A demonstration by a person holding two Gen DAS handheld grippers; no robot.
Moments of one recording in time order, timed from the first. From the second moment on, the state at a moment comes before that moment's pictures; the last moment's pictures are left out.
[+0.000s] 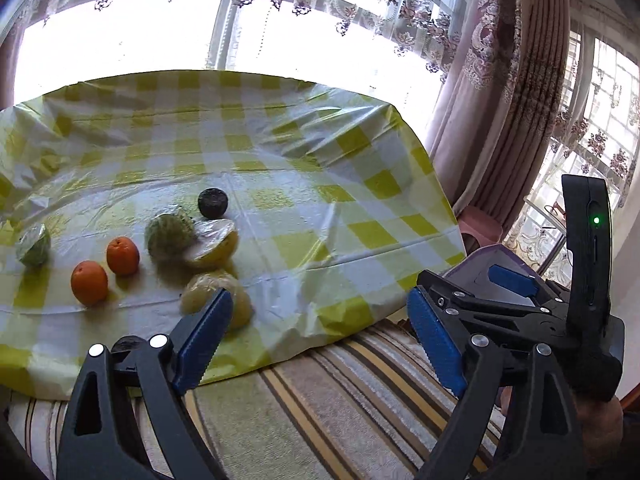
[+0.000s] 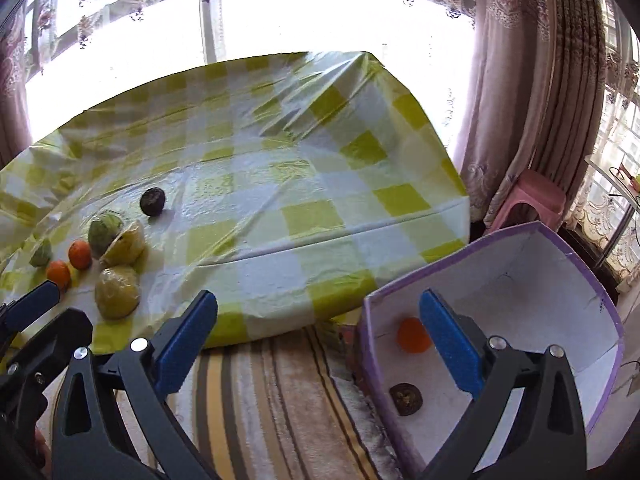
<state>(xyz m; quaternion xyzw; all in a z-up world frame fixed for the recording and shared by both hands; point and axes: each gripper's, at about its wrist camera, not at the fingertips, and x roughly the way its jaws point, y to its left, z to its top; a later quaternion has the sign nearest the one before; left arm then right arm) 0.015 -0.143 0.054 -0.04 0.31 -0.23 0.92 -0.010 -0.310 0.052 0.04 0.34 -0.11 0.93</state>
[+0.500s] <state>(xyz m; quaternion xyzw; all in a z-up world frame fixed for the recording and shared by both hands) 0.019 -0.016 0.028 -0.15 0.37 -0.12 0.91 0.033 -0.178 0.022 -0.04 0.39 0.06 0.92</state>
